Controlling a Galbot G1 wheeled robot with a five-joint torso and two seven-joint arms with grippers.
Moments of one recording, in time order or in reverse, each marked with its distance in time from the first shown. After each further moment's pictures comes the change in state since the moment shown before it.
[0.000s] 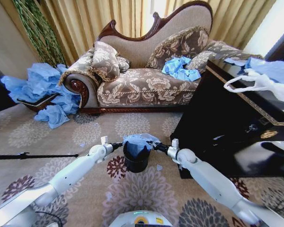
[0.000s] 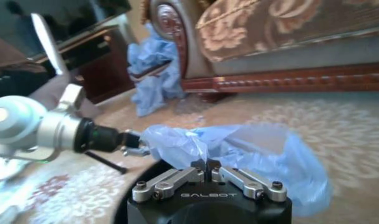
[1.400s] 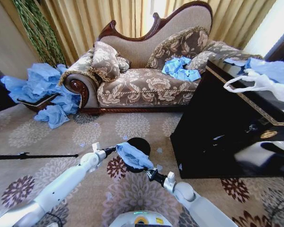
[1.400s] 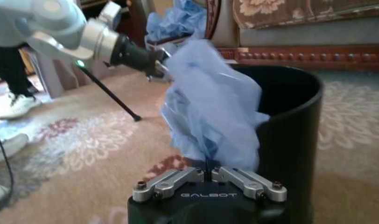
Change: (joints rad) left arm 0.167 0.010 -0.130 -0.059 0.043 -0.051 -0.002; right arm -0.413 0.042 0.128 0.038 -0.425 0.271 -0.005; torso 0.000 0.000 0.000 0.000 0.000
